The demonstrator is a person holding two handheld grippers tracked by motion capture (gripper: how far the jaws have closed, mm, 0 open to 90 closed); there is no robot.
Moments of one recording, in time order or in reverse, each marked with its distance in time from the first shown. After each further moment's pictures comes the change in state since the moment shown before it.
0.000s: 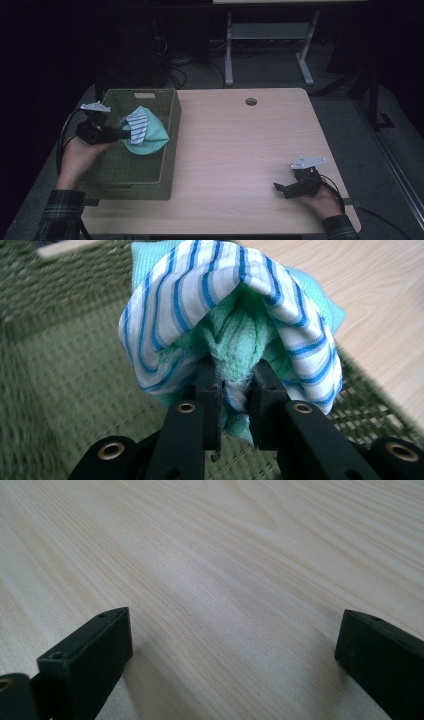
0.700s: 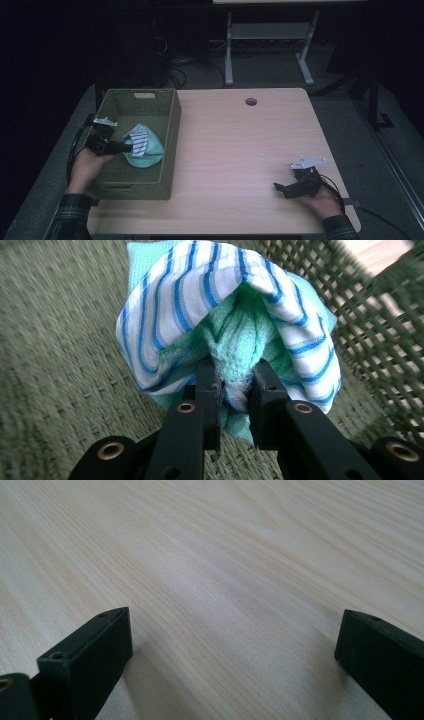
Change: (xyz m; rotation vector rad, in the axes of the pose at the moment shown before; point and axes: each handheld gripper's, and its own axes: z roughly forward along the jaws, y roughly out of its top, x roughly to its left) left arm 0.024 -0.039 0.055 0.139 0.002 -0.047; right arm 0.000 0.000 0.000 0.000 0.000 0.000
